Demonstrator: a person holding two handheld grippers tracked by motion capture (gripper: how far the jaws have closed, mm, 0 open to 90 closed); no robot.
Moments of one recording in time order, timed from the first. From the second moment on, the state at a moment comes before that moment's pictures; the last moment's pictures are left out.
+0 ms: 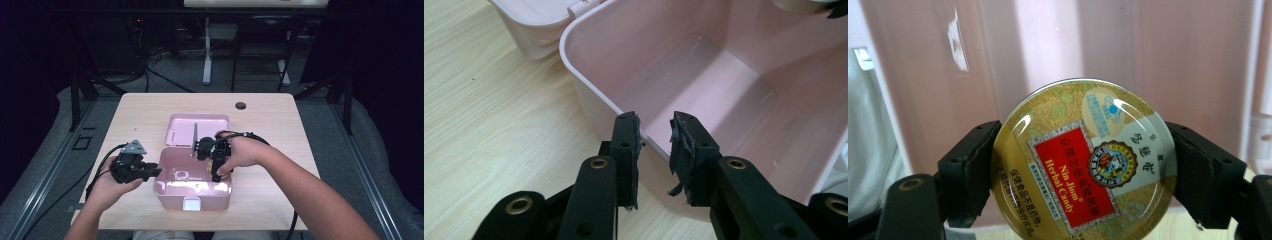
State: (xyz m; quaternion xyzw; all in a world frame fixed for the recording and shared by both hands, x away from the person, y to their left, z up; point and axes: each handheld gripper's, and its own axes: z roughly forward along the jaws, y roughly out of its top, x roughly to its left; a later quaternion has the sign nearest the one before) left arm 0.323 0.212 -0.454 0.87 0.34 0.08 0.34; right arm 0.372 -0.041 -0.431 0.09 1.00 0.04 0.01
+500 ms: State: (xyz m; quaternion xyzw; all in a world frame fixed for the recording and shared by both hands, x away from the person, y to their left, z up) left arm 0.323 0.212 -0.454 0.87 0.34 0.08 0.35; right arm 0.373 -0.036 -0.447 0.08 1.00 0.04 0.00
